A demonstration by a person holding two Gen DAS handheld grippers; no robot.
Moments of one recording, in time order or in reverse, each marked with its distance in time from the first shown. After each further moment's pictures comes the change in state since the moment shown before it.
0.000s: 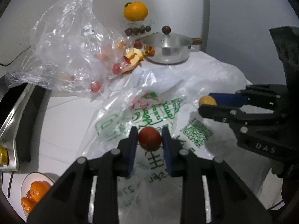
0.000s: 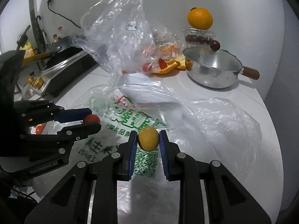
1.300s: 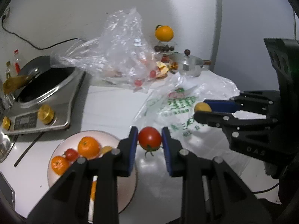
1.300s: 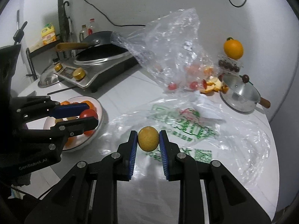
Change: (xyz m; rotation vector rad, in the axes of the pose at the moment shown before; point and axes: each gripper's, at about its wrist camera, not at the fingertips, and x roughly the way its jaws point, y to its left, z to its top) left arm -0.119 0.071 -0.075 -0.133 -0.131 0.040; right arm -0.039 0.137 0.004 -0.168 -0.035 0.023
